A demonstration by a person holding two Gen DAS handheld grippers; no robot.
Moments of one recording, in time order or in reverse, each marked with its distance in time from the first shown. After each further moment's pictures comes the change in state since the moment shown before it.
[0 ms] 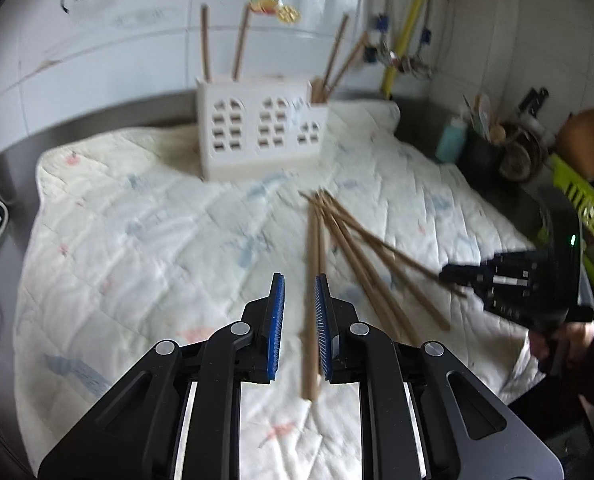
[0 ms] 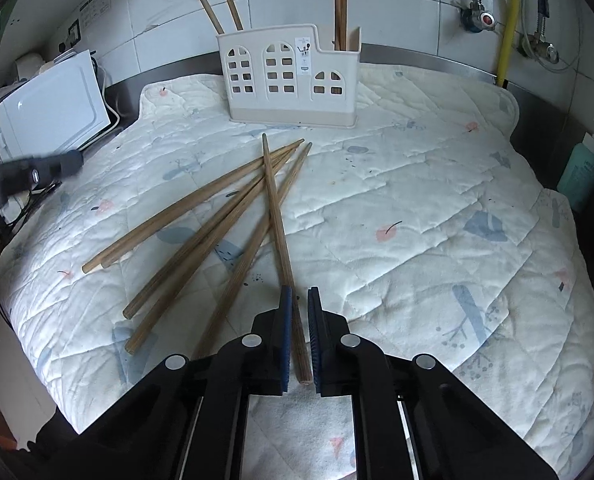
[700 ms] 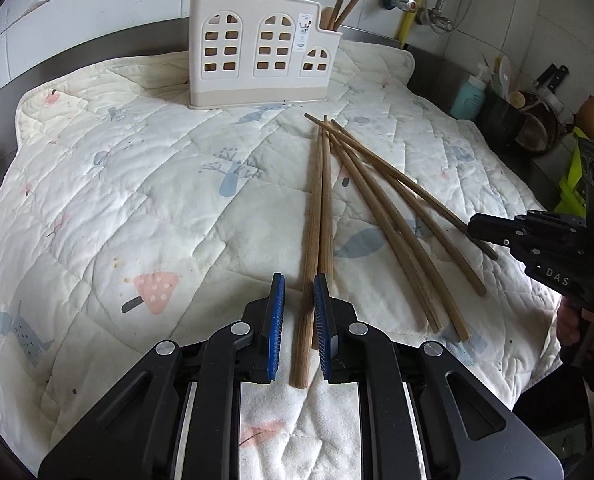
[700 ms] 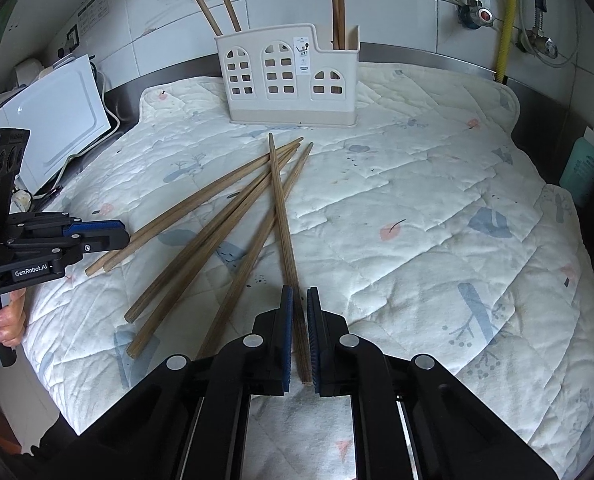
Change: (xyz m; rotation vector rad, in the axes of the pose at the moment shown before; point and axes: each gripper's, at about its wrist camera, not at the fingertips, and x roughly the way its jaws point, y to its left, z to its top) left arm 0.052 0.002 -0.031 -0.057 0.134 -0.003; right arm 0.002 0.000 0.000 0.016 -0.004 0.013
